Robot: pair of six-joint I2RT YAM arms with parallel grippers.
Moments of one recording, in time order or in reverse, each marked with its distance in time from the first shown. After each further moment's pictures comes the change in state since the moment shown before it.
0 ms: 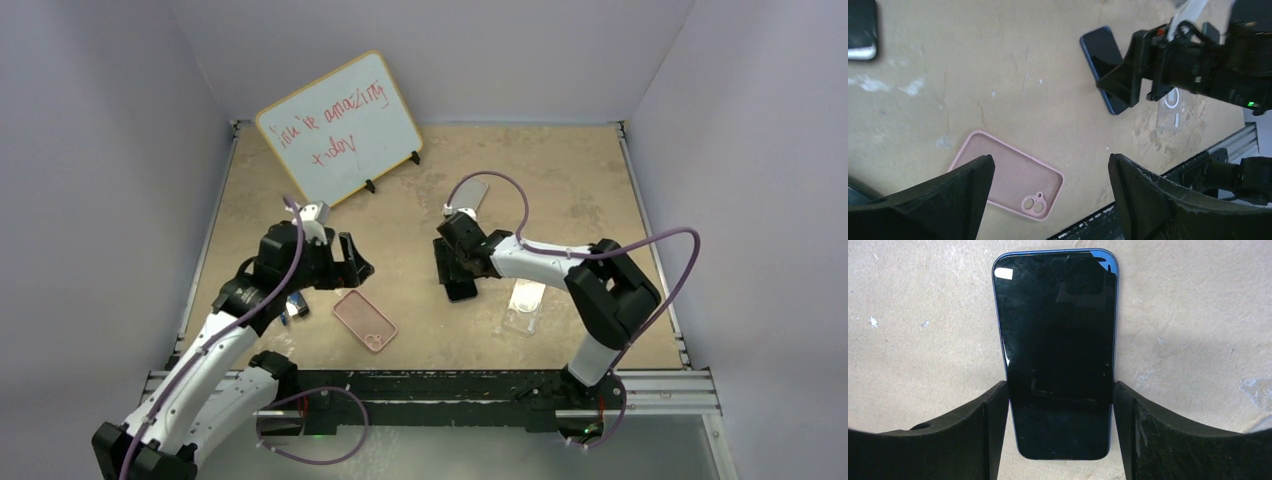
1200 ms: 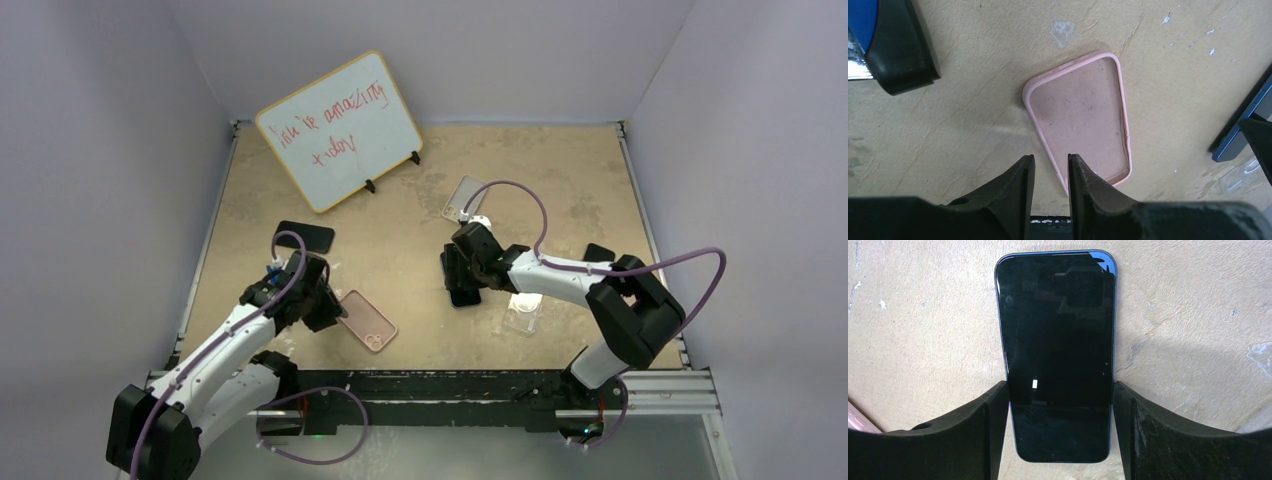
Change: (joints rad) left arm 0.000 0.116 -0.232 -0.195 -0.172 -0.526; right arm 0.000 -0.146 -0.180 0.112 -0.025 0.085
